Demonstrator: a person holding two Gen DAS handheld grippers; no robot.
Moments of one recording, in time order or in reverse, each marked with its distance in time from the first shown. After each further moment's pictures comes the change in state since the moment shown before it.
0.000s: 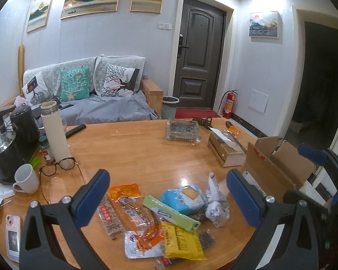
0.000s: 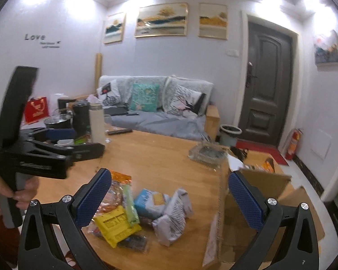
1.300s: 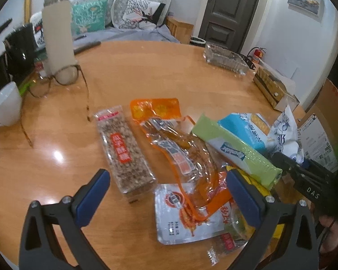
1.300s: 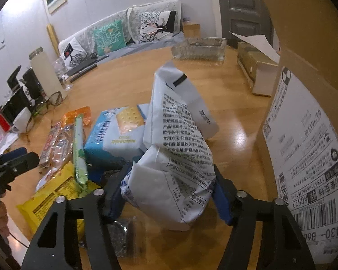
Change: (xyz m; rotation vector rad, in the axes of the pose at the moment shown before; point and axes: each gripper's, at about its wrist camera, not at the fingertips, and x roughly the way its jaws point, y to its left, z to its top) left arm 0.126 0.075 -0.112 -0.146 0.397 0.057; right arm 0.184 -0.024 -0.133 0.345 0.453 -0.050
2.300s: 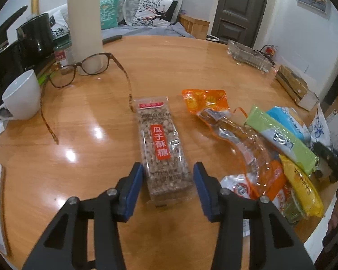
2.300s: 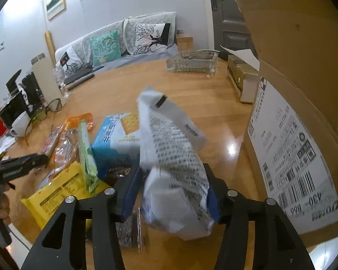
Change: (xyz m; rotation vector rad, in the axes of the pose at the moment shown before) left arm 0.008 0.063 -0.008 0.015 -0.008 0.093; right arm -0.022 0.014 -0.014 0.001 -0.086 -0.066
